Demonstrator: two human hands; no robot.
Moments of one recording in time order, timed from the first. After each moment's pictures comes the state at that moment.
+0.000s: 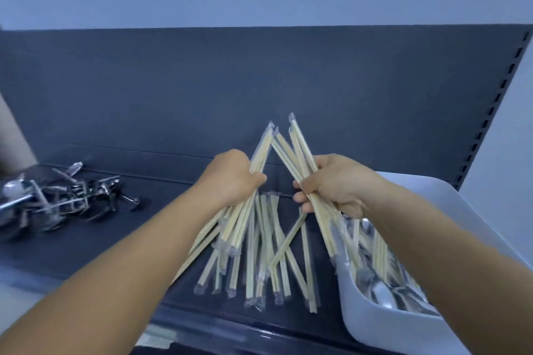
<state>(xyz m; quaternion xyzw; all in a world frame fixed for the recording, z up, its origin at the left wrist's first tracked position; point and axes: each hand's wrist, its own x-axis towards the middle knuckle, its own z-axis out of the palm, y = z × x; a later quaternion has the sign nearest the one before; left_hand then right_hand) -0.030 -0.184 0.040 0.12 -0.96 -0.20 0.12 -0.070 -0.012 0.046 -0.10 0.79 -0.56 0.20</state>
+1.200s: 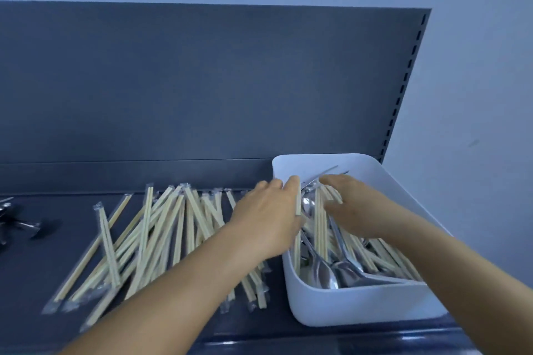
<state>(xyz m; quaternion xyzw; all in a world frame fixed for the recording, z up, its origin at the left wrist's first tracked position) -0.036 -0.069 -0.004 -0.15 -0.98 -0.09 0.07 -0.062 0.094 0.007 -0.11 0.98 -0.17 0.05</state>
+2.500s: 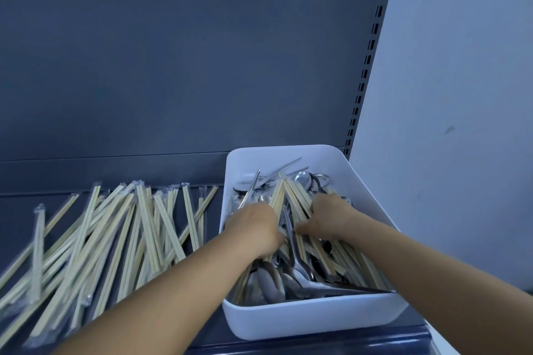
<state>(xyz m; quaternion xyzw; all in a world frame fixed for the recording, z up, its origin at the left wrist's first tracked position) -0.088 0.012 -0.052 -0.01 -0.99 -0.08 -0.09 -0.114 0.151 -0.049 -0.03 0.99 -0.11 0.12</state>
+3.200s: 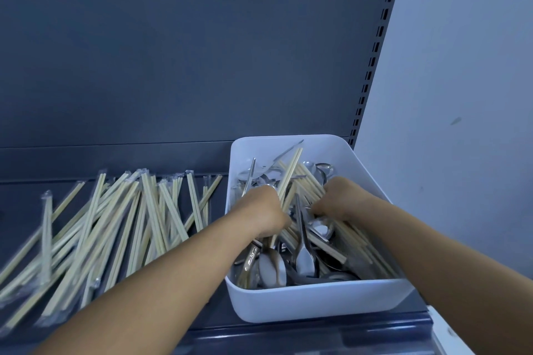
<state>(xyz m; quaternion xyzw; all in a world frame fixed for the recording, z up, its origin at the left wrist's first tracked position) -0.094 0.008 -0.050 0.01 -0.97 -0.21 -0.11 -0.116 0.158 -0.036 0.02 0.97 -0.18 0.14</state>
